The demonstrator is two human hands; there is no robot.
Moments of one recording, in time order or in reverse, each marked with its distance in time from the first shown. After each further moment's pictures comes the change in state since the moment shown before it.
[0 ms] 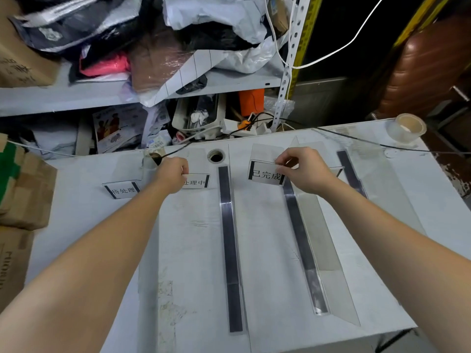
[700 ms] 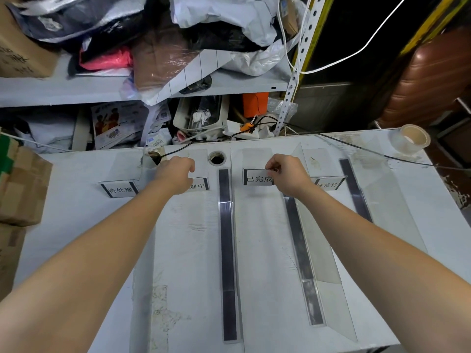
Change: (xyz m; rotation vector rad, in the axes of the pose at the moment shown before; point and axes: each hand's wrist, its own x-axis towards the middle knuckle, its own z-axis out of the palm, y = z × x) left_hand 0.005 0.016 -0.005 0.216 -0.095 0.013; right_hand 0.045 0.009 0.046 -0.084 -0.030 0.061
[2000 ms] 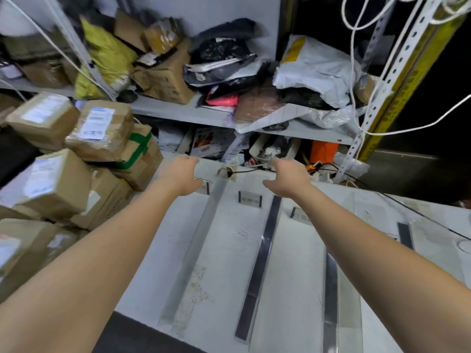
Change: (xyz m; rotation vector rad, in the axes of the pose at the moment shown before) left_hand -0.189 -0.051 -0.100 0.059 0.208 -0.364; right_hand -0.025 -0.159 -0.015 -0.409 -0.110 -0.425
